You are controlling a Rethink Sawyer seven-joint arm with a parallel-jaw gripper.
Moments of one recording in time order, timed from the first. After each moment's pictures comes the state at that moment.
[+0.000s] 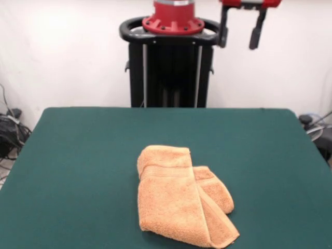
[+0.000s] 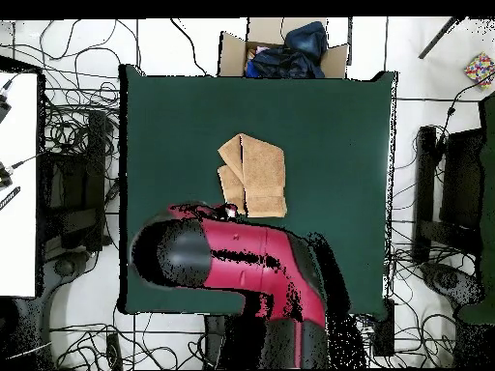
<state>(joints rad) -0.08 -1.07 -0.05 1.83 0.00 0.70 1.57</state>
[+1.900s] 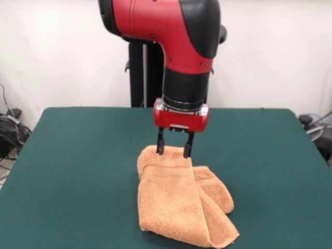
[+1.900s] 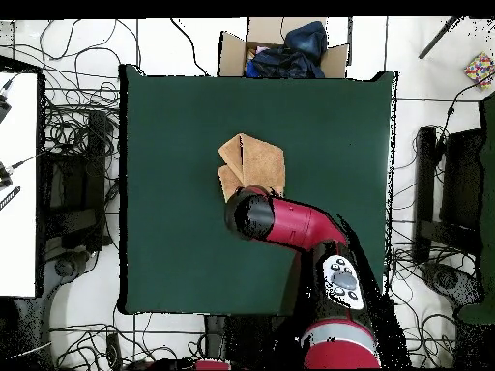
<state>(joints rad) -0.23 -0.59 -0.05 1.76 -0.01 0.30 1.57</state>
